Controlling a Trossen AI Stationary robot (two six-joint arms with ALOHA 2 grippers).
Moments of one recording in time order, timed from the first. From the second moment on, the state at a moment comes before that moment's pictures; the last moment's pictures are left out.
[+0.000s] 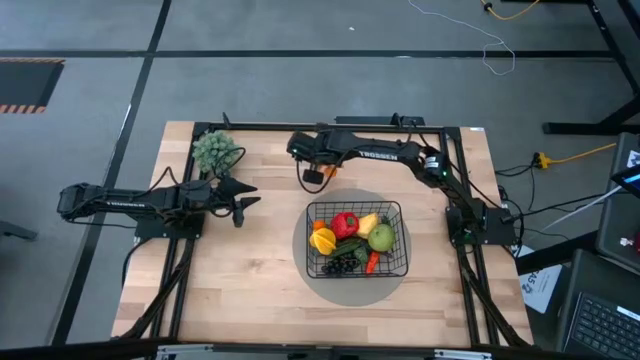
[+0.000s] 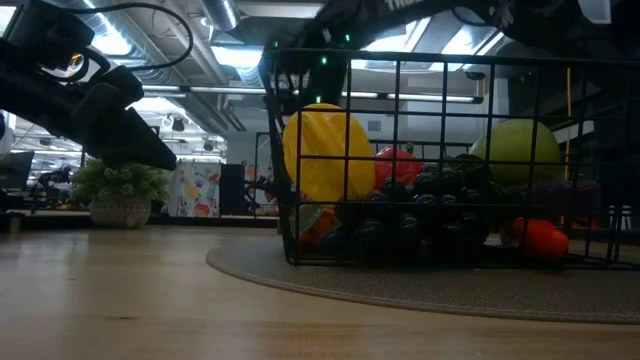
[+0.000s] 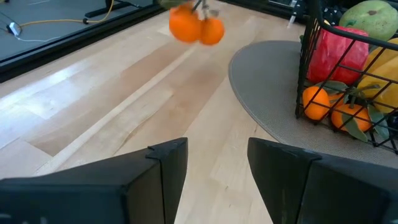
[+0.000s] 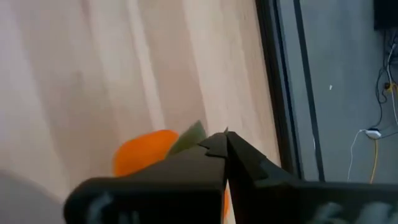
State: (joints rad) left arm 0.09 0.35 0.01 0.06 -0.30 -0.25; right arm -0.25 2.31 2.11 -0.96 0.44 -0.17
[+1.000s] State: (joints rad) left arm 0.09 0.35 0.01 0.06 -0.30 -0.25; right arm -0.12 2.03 2.35 -1.57 0.28 -0.11
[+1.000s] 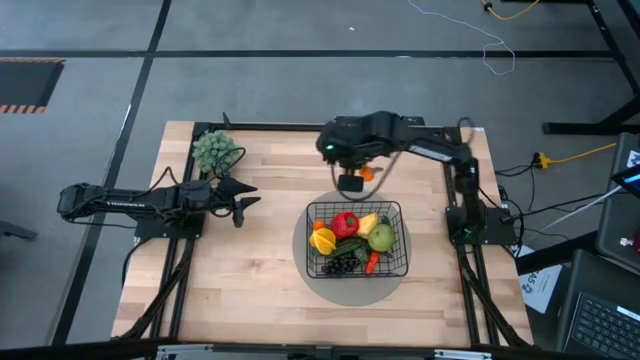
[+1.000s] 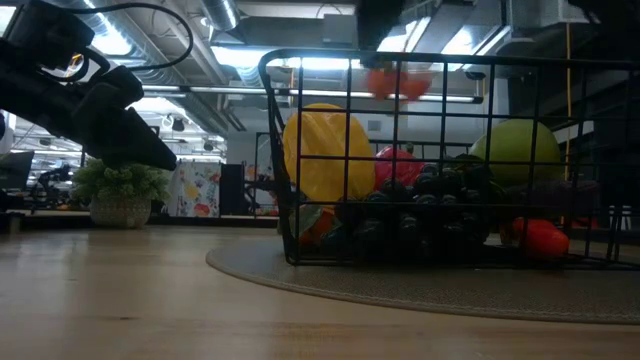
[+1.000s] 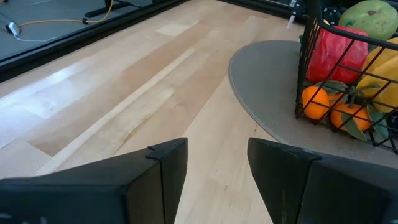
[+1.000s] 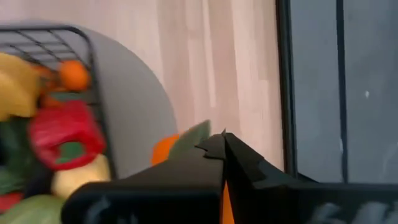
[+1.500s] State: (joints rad) left arm 0.09 0.35 0.01 0.06 -0.30 -0.25; right arm 0.01 1.71 2.35 -1.57 0.04 0.00
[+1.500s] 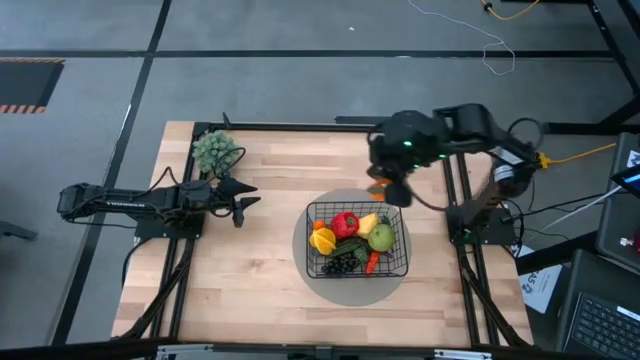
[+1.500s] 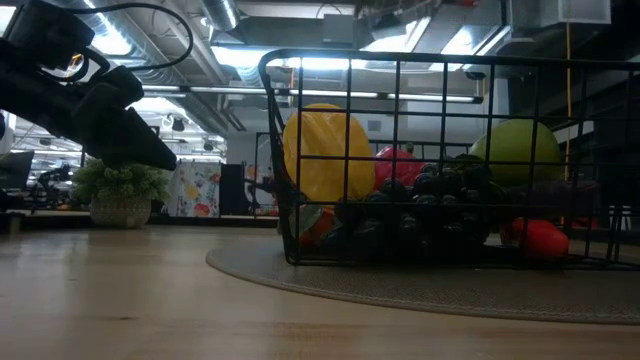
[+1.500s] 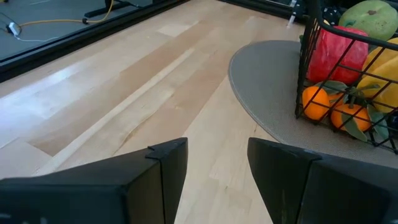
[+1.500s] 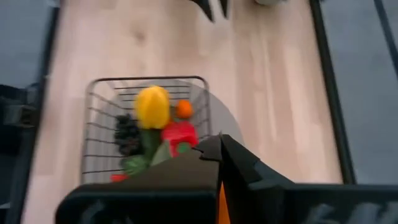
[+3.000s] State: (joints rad) left arm 0.09 0.35 0.01 0.06 -0.30 -0.50; right arm 0.15 1.64 2.03 -1.55 0.03 0.05
